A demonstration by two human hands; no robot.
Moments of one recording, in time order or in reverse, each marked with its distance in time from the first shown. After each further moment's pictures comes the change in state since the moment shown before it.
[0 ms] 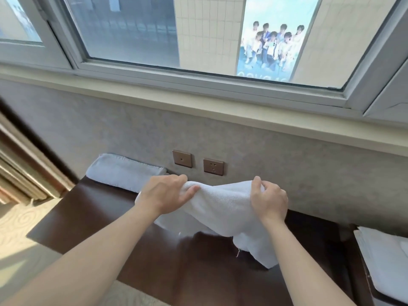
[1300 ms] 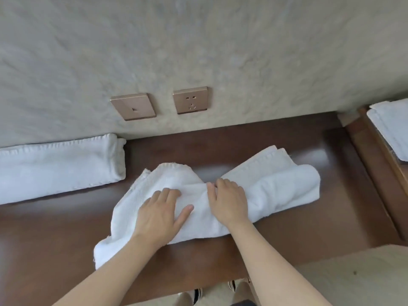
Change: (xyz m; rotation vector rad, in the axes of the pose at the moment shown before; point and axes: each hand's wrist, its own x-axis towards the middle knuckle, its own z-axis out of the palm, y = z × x) left_hand -0.050 -0.081 0.232 -0.275 -0.285 0.256; right_hand -0.113 0.058 0.250 -0.403 -0.316 0.169
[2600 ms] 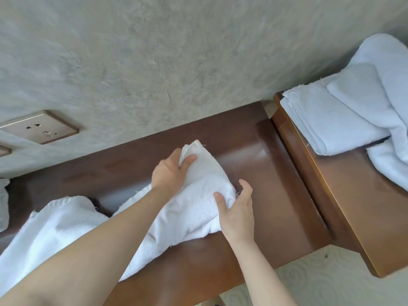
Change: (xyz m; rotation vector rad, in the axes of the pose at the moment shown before) left_hand 0.216 0.255 0.091 -0.353 -0.250 -0.227; right_hand -0.003 0.234 -0.095 0.690 0.089 0.618
